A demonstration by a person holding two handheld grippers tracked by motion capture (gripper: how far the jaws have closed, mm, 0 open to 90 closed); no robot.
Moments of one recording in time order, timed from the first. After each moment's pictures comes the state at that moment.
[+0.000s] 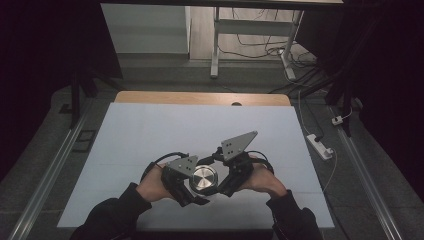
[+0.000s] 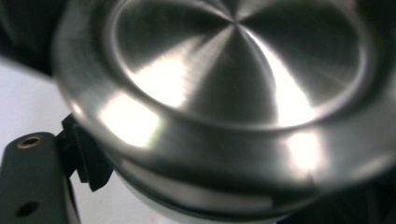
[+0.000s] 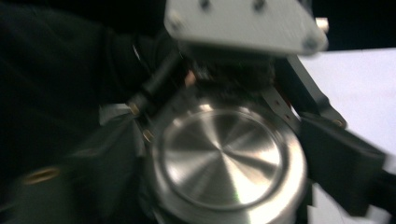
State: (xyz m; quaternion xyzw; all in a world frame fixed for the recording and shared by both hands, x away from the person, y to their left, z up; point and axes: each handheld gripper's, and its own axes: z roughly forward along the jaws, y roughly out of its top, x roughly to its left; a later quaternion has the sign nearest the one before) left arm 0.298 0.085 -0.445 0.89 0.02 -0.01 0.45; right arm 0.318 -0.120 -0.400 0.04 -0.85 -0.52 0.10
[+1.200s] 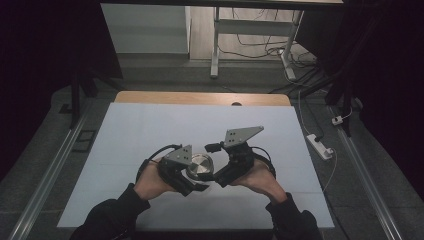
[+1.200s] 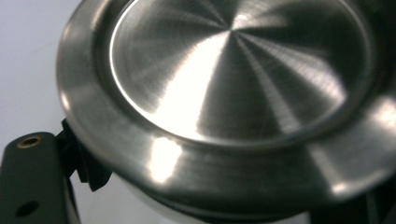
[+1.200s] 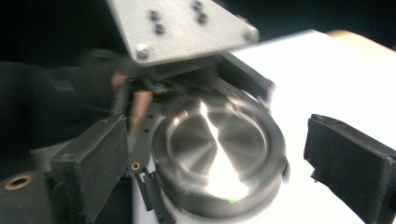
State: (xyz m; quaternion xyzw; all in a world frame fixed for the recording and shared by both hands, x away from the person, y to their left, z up) left arm 0.308 0.094 -0.442 0.89 0.14 0.06 0.43; right arm 0.318 -0.118 -0.385 -0.12 -0.86 -0.50 -0.01
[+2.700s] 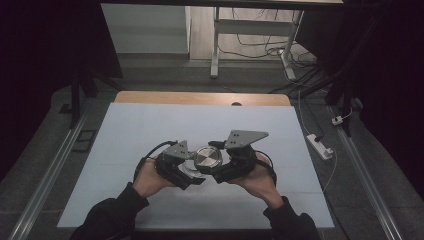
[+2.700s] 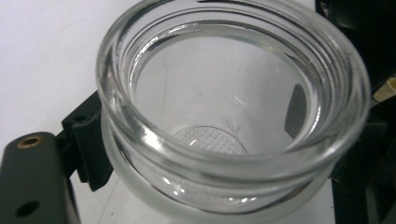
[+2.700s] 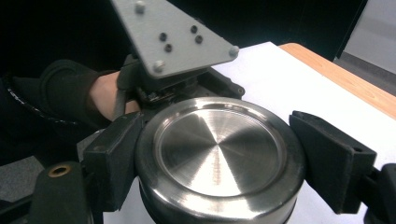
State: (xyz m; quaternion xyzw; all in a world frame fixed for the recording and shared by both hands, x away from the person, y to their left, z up) left arm 0.320 0.106 -0.452 0.89 0.15 0.04 0.44; right arm 0.306 -0.124 -0.380 -0.14 -0.84 -0.52 -0.07
